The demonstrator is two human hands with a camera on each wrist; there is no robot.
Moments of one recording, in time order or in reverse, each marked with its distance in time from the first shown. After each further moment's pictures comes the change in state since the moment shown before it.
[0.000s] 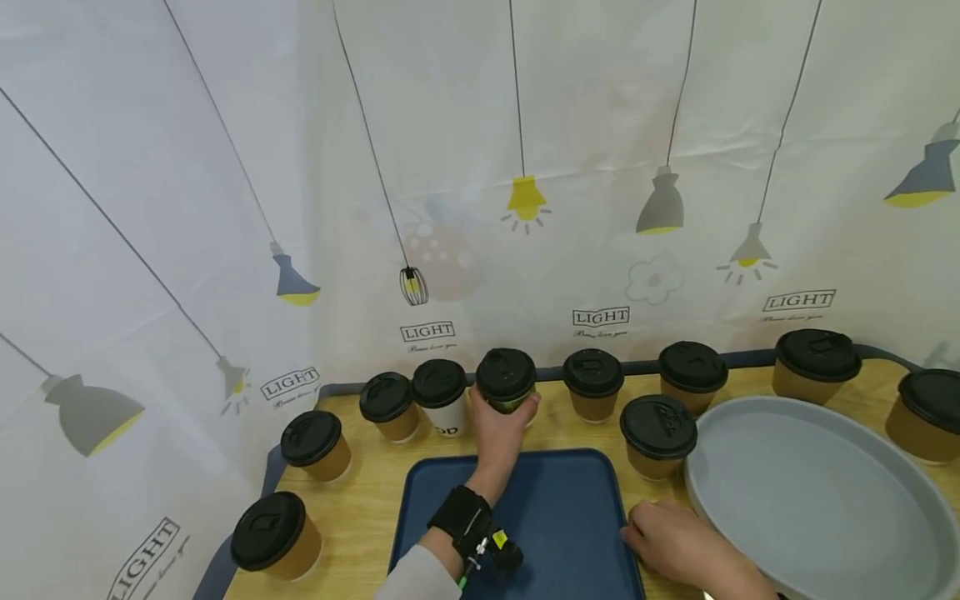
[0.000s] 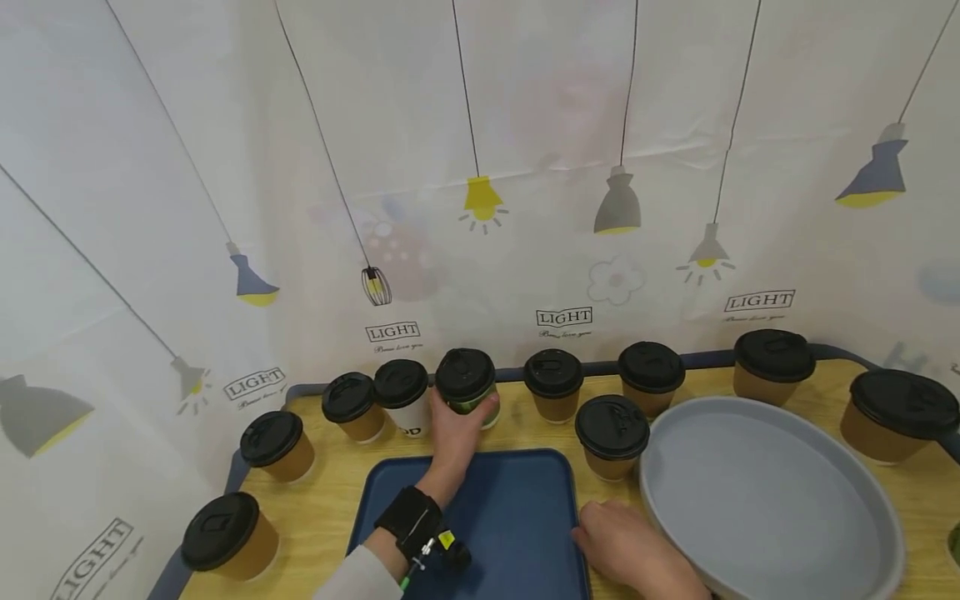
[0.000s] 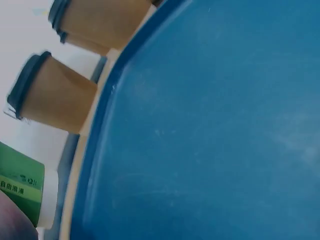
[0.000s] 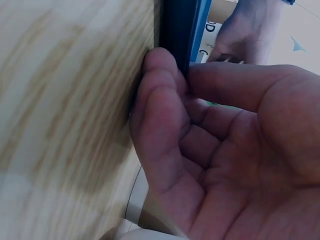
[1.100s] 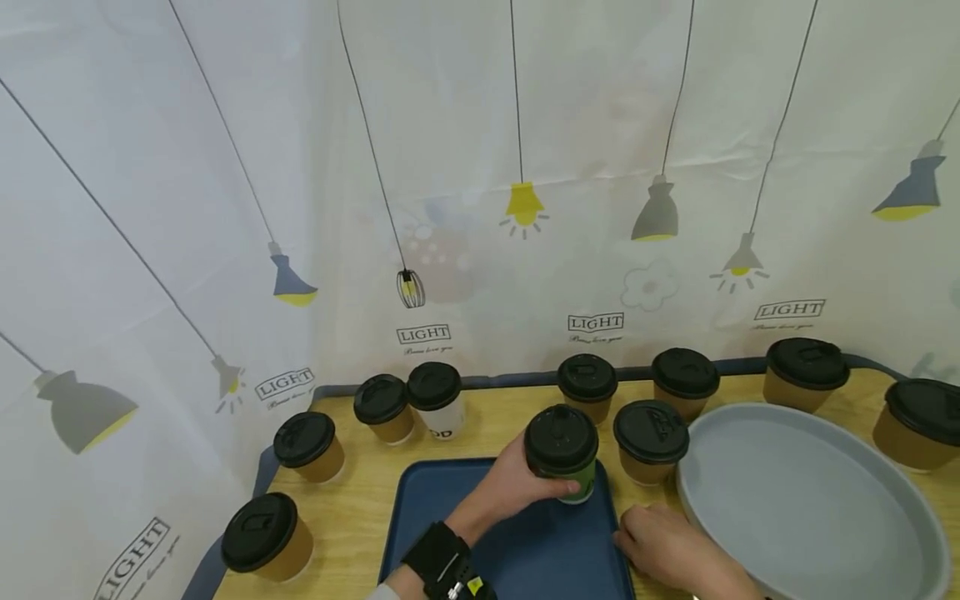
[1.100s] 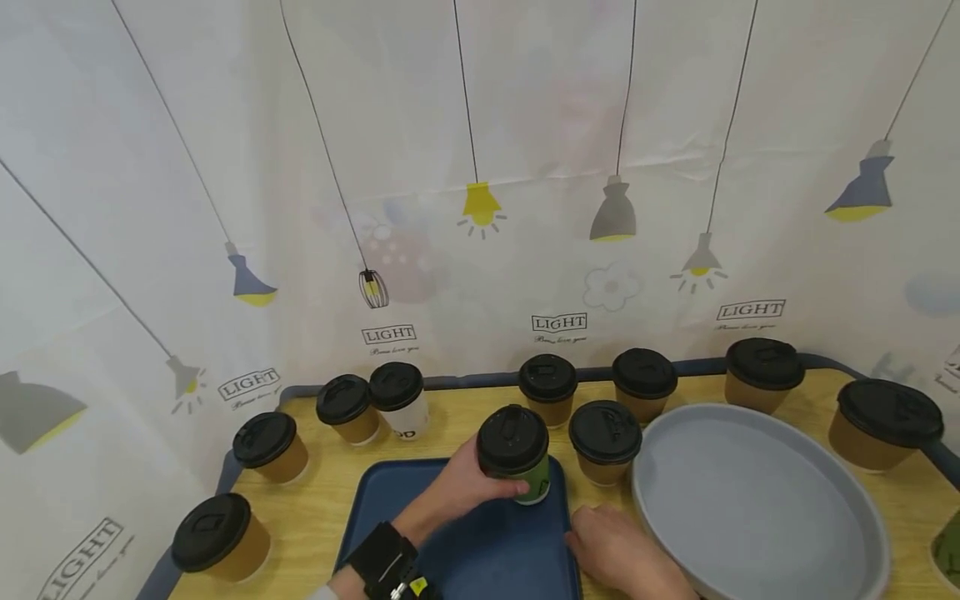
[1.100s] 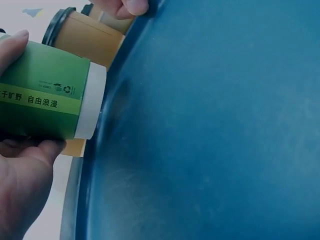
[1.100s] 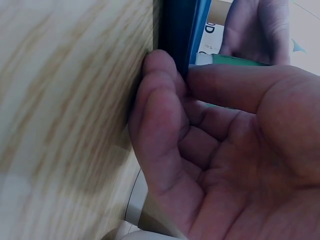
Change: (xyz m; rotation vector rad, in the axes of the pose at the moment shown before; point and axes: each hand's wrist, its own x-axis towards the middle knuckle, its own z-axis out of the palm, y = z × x) left_hand -0.034 0.005 -0.019 -0.061 -0.857 0.109; right_hand -0.003 -0.001 0.001 -0.014 0.048 -0.042
